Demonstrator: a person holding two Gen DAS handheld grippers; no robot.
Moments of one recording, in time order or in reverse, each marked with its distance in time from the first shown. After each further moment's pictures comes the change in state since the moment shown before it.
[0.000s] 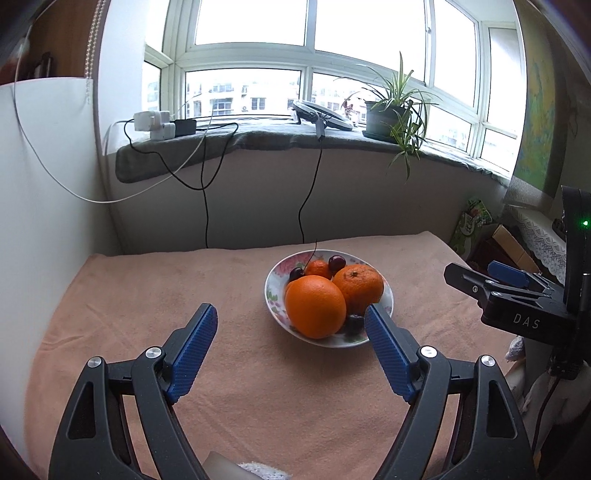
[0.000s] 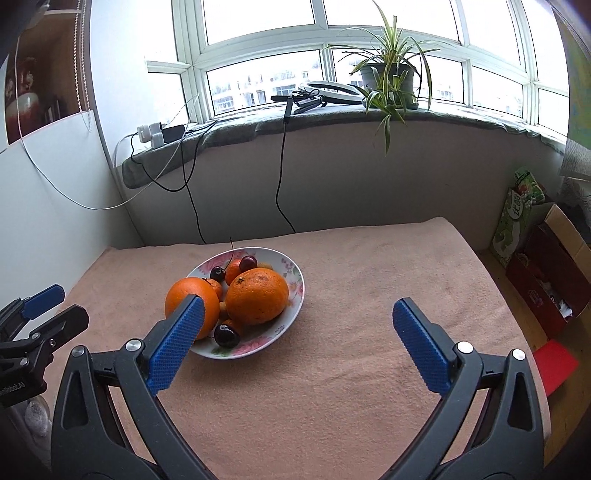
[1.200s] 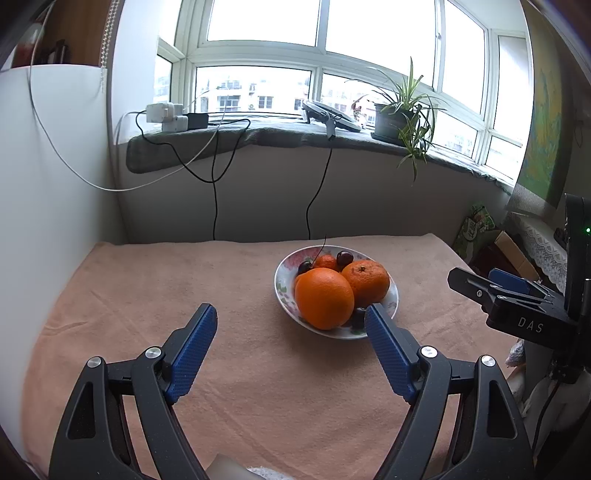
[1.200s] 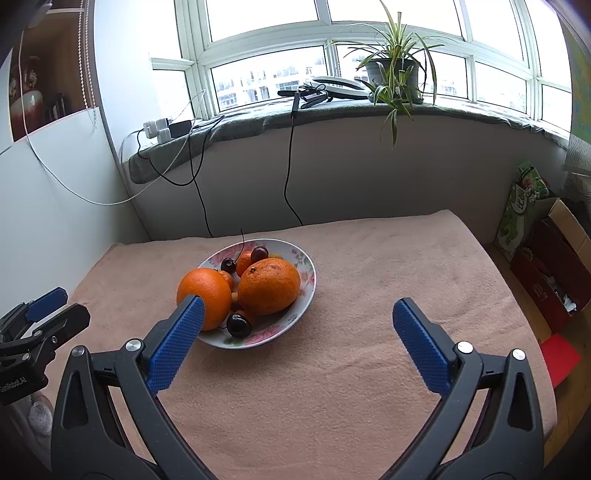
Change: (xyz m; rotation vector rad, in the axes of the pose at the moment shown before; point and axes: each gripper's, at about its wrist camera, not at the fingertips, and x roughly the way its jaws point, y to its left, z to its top) left arm -0.006 0.013 -0.007 -0.035 0.002 0.003; right arm -0.004 0.008 -0.007 0.010 0.016 0.023
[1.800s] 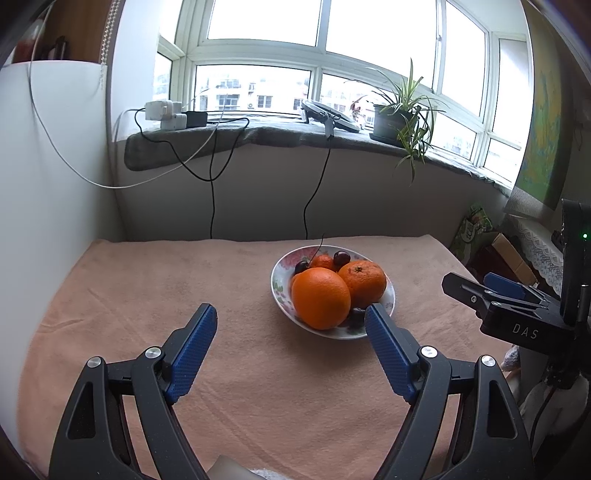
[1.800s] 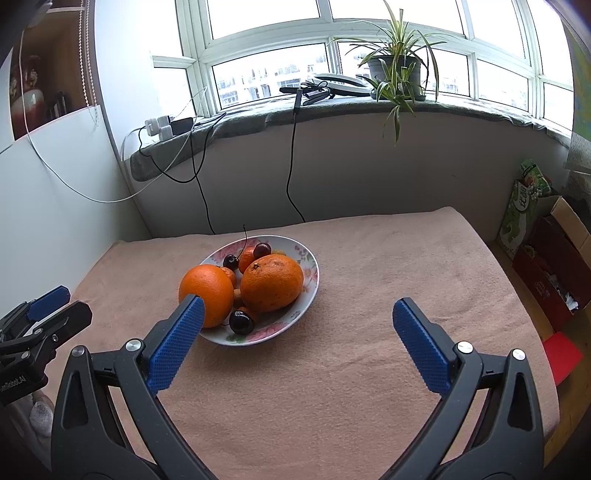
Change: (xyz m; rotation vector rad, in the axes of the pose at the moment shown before) left arm 0.000 0.001 0.000 -0.012 0.002 -0.014; right arm 0.004 0.002 -0.001 -0.003 0.012 0.007
